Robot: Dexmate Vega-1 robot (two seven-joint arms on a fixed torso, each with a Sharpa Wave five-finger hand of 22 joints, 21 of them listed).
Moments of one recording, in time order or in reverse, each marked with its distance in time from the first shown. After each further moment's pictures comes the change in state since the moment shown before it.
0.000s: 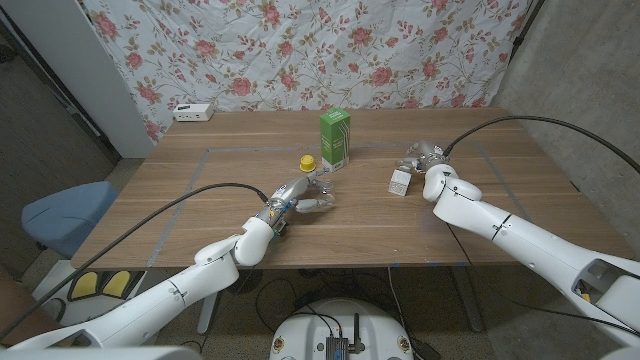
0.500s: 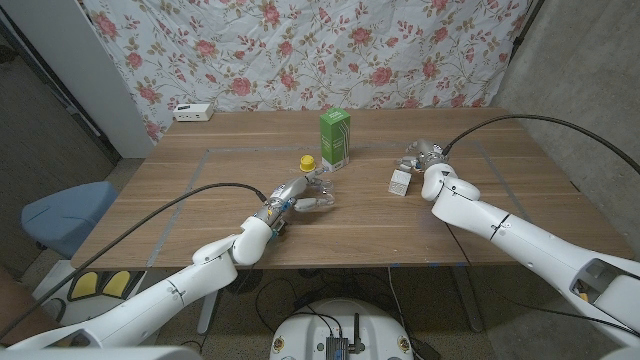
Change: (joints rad) left arm 0.001 0.004 -0.010 0.007 -0.020 -0.025 -0.006; left_hand -0.077 0.004 -0.049 0.030 0.012 -0.022 -0.018 0.000 -0.002 -0.095 0.026 -0.007 -0.005 -0.112 0.010 0.000 0.000 -0.037 0.036 -0.007 0.000; right arm 0.000 0.006 -0.001 -0.006 -0.004 -0.008 -0.009; right_hand -0.004 -0.004 0.000 0.000 0.000 0.000 0.000 0.000 0.000 -0.004 -0.004 0.000 0.000 0.000 0.000 0.000 0.000 0.000 0.000 0.000 0.000
